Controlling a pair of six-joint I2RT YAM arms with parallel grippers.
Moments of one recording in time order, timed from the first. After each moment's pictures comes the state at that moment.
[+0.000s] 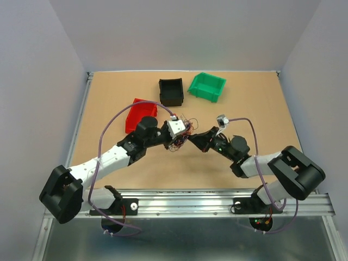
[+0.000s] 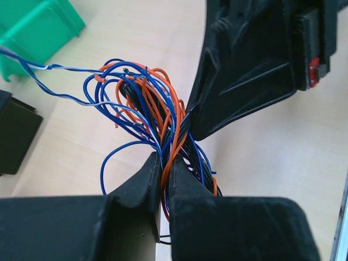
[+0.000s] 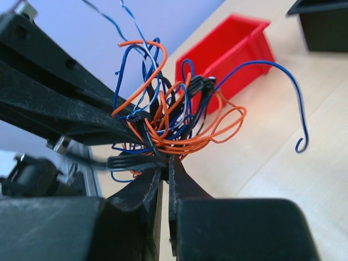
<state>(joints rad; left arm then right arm) -0.72 1.20 0.69 0.13 0.37 0.33 0.62 1.48 0.28 1.29 -0.33 0.62</state>
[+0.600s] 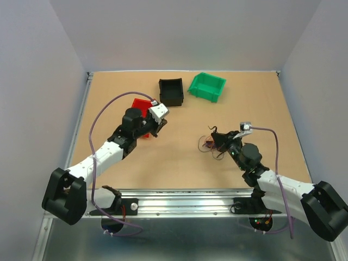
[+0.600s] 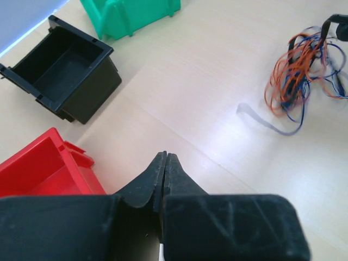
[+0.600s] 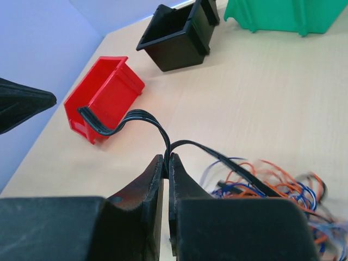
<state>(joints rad) -0.48 1.19 0.69 0.20 0.35 0.23 0.60 1.00 0.15 0.85 0.17 0.56</state>
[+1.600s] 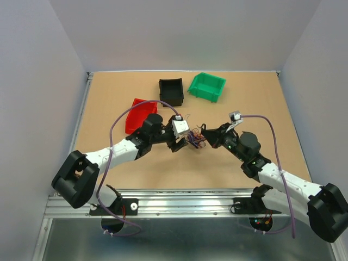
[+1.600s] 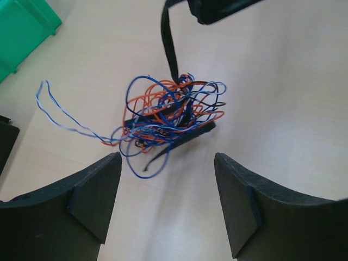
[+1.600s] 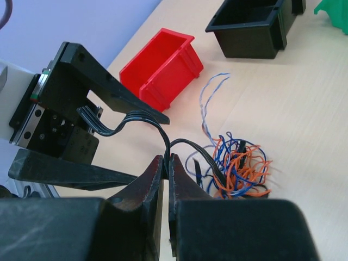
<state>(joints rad) -0.69 1.36 0.70 0.23 0.49 0.36 0.60 0.96 0.35 0.60 -0.14 0.51</state>
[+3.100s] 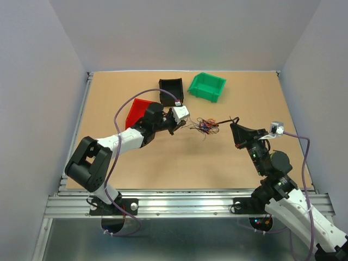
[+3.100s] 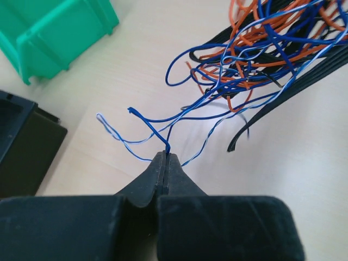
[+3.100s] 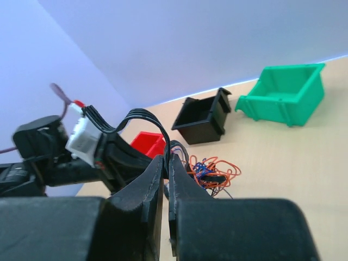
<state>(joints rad) -0.60 1.58 0.85 0.34 0.46 0.34 0.60 0.41 0.34 0.32 0.26 0.51</state>
